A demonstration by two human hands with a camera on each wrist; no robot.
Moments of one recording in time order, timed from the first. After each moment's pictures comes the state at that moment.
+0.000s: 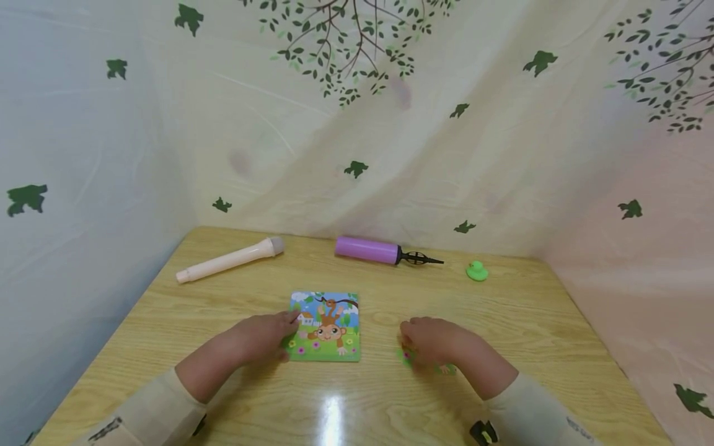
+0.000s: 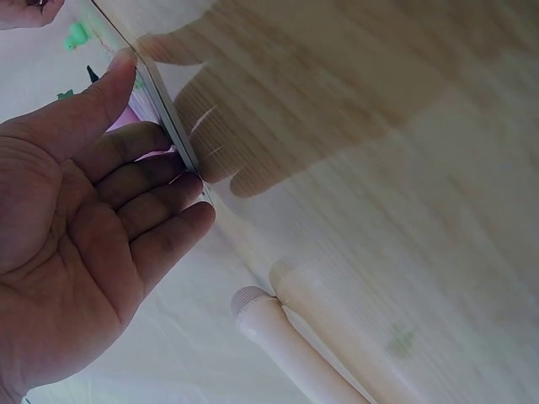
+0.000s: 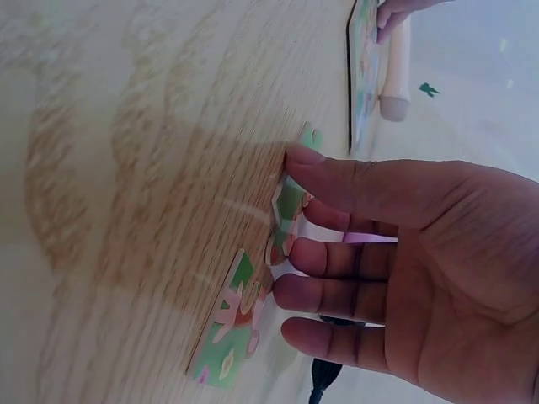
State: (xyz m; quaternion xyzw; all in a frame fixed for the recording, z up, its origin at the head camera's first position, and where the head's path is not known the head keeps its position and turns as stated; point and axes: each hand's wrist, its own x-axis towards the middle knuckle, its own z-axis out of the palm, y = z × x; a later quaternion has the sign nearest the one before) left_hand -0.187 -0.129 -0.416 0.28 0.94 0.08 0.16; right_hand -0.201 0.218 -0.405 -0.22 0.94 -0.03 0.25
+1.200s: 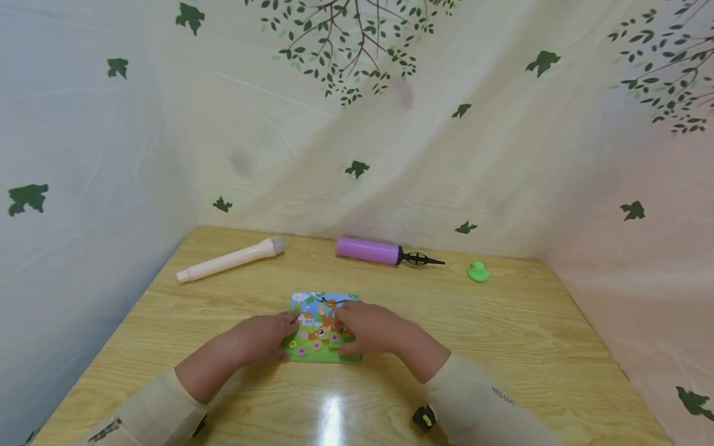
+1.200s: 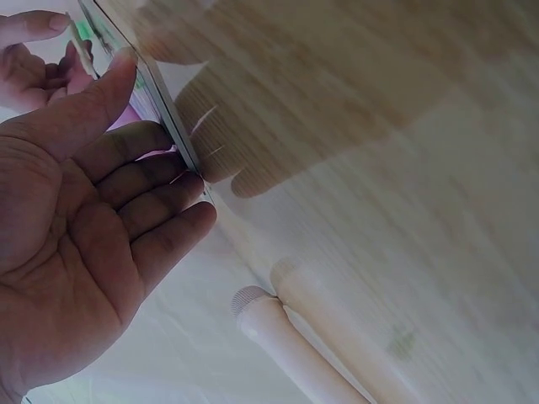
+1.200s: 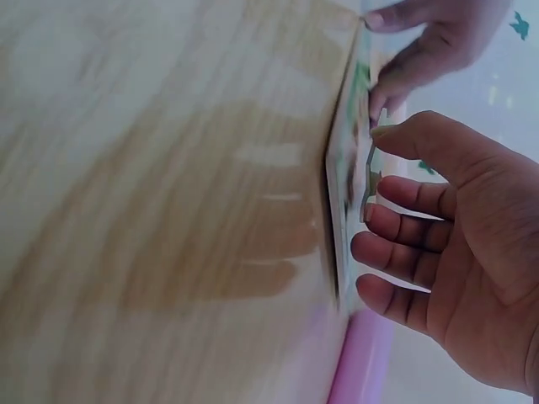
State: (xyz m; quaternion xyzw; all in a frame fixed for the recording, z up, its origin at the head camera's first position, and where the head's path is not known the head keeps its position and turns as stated) left_hand -0.188 -0.130 -0.418 0.28 0.94 0.08 0.17; right_hand -0.231 0.123 -0.427 -0.40 0.91 -0.03 0.10
